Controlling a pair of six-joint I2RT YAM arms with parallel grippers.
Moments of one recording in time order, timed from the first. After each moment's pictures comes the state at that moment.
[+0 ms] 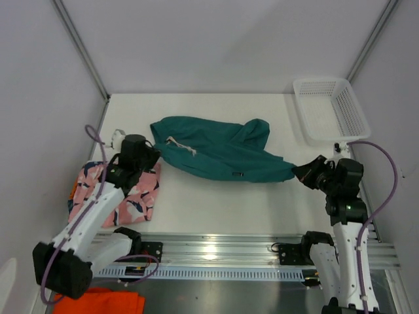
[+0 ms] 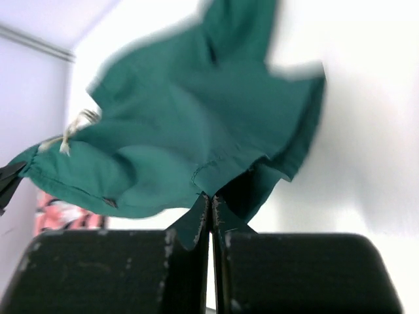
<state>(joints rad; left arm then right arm) -0.32 1.02 0.77 -0.40 -0.26 -1.18 -0.12 0.62 0.64 -0.53 -0.41 0.56</state>
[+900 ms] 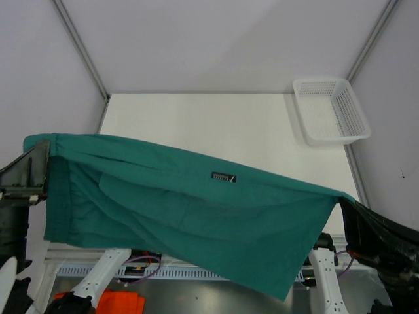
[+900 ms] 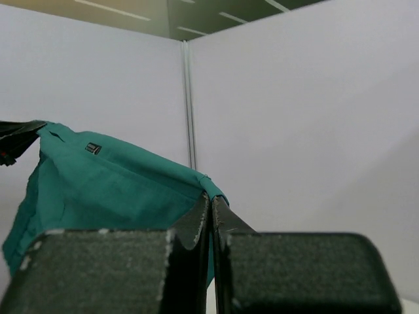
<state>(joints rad) -0.21 0.60 1.87 -0.79 -0.16 -0.97 -0.09 0.33 1.56 -0.44 -0.55 0.55</state>
